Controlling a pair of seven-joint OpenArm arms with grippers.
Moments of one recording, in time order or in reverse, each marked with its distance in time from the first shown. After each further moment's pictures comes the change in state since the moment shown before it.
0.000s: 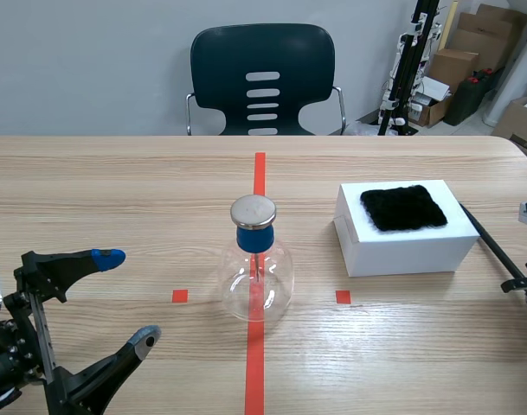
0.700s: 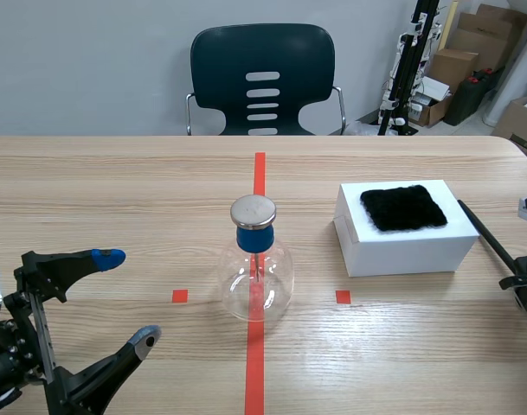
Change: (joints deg) left arm 0.0 0.0 0.0 0.0 0.0 0.0 0.0; right arm 0.0 -0.1 0.0 0.0 -1.0 0.0 2.8
